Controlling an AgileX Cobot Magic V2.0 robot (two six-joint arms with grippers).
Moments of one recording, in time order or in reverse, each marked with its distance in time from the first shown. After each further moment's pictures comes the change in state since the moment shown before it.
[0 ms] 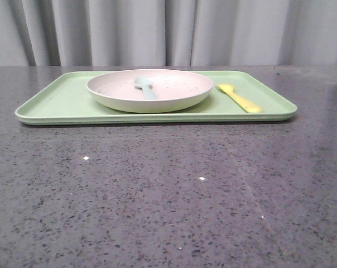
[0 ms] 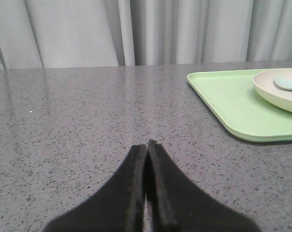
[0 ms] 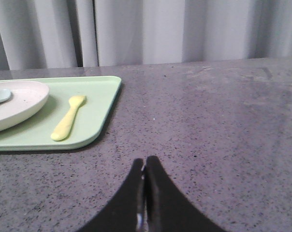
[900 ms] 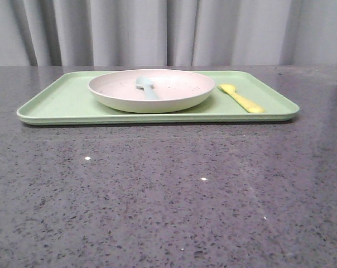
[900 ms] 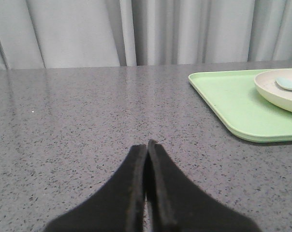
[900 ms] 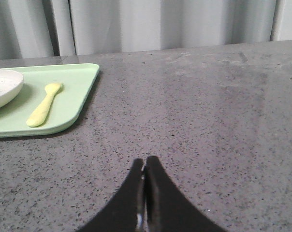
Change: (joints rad) left arm 0.000 0.000 0.000 0.000 0.000 0.000; right arm -0.037 -0.139 0.010 0.000 0.177 0.000
